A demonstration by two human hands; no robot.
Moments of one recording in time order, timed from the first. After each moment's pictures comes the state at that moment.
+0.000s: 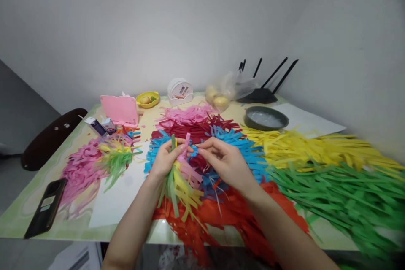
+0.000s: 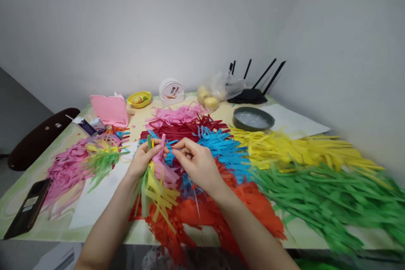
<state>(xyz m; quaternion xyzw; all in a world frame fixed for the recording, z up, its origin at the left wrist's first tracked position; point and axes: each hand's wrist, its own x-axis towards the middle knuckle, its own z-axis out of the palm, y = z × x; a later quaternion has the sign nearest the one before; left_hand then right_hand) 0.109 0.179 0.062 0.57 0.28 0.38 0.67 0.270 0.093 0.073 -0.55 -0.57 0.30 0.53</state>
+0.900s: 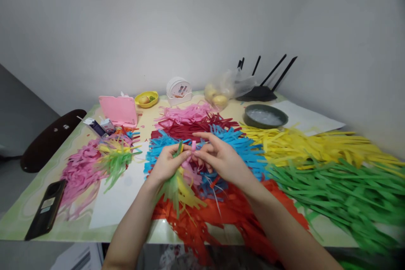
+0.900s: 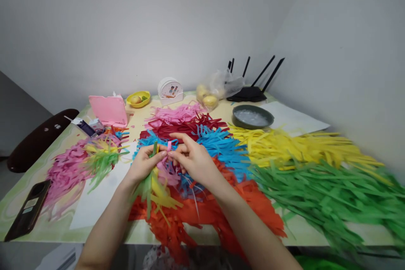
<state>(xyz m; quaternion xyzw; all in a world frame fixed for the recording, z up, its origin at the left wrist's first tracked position) 0.106 0.175 0.060 0.71 0.30 0.33 0.55 0.272 0.097 0.076 -0.52 -0.55 0.41 0.51</state>
